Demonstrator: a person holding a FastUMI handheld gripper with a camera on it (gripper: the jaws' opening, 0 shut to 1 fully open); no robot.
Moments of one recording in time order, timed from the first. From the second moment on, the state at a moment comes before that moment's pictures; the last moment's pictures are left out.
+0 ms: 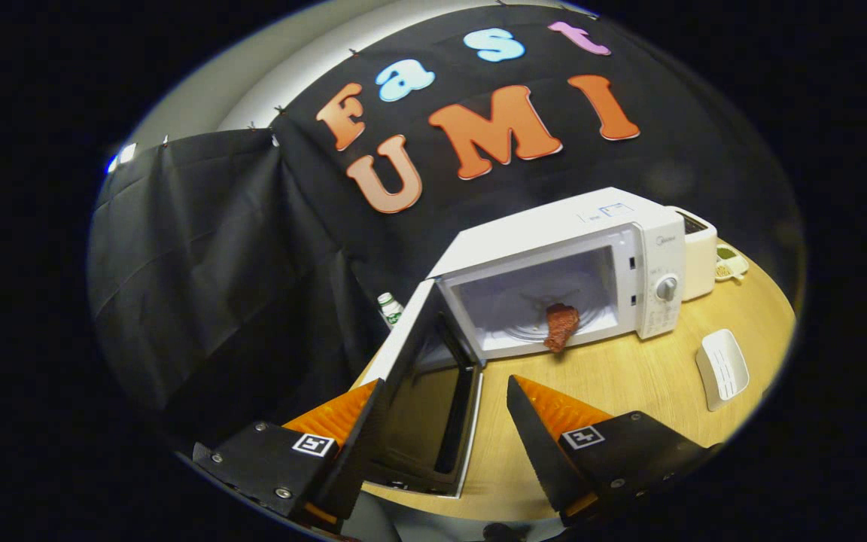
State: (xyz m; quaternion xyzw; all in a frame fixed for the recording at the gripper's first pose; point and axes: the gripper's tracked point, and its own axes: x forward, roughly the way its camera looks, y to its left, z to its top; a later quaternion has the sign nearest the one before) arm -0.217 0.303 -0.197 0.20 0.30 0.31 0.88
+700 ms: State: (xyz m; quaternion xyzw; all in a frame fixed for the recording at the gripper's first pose) arm -0.339 0.434 -0.196 0.11 0.31 0.47 0.82
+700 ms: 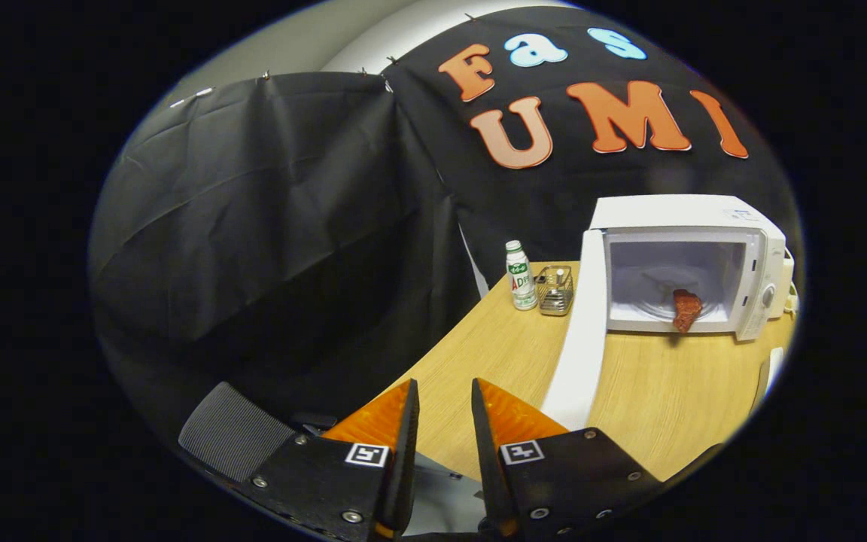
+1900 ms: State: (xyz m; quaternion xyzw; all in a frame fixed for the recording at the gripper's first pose) arm -0.115 0.219 -0.341 0.01 0.36 0.16 0.92
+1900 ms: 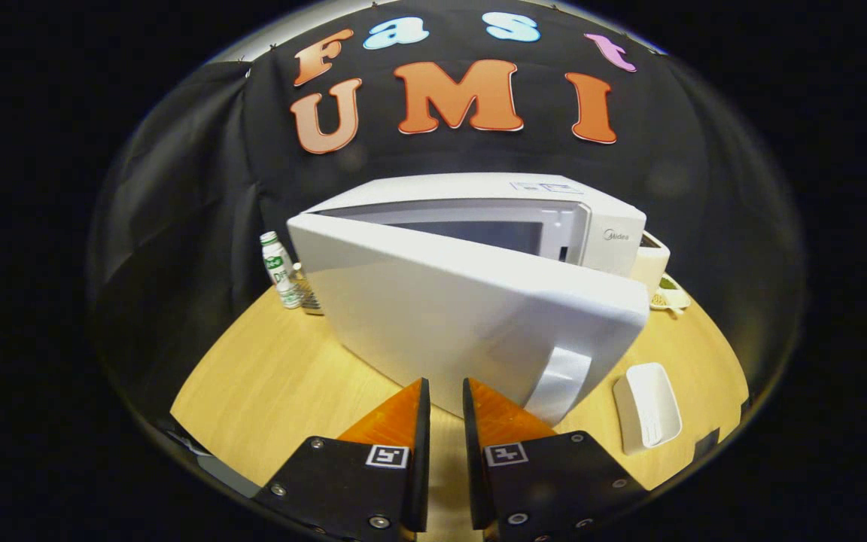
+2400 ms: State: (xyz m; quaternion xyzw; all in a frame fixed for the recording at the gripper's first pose) arm -0.011 0.191 -0.346 0.02 0.32 0.12 0.94
